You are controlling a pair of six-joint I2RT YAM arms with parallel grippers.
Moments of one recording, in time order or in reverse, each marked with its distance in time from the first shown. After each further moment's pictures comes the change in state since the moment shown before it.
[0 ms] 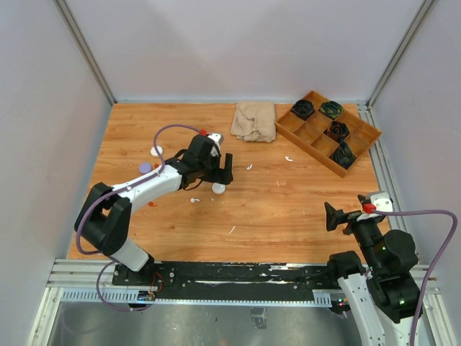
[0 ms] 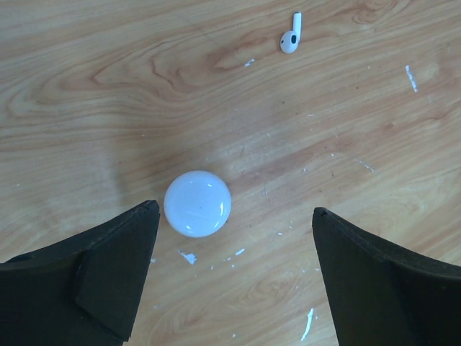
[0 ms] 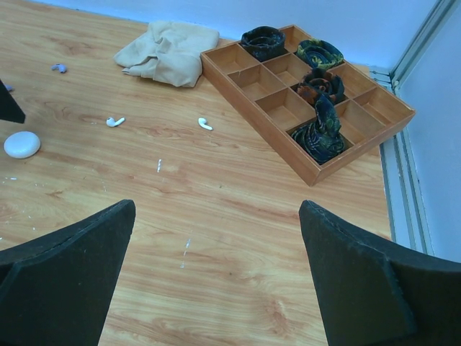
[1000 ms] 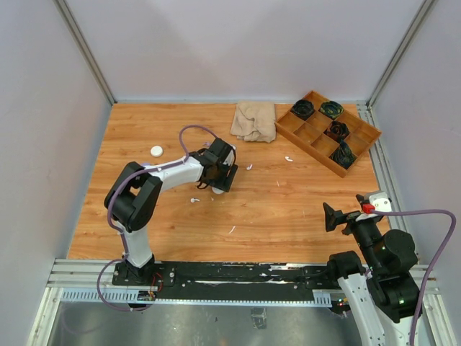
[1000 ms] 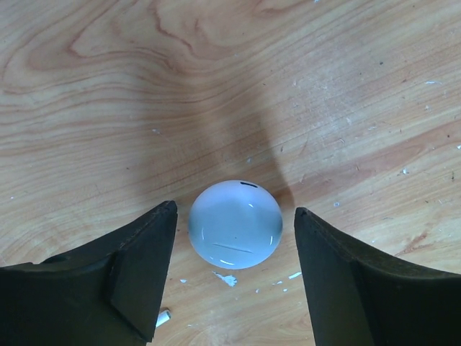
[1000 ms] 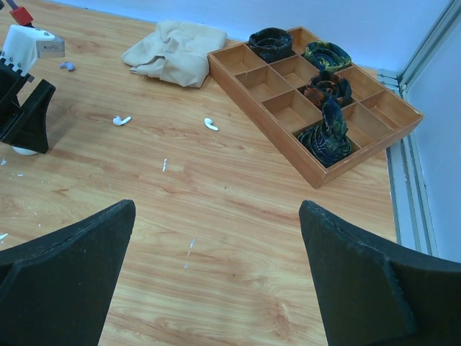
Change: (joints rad) left arm -0.057 0.310 0.186 -0.183 -0.128 0.139; right arm 0.000 0.000 -0.003 0.004 -0.029 -0.003
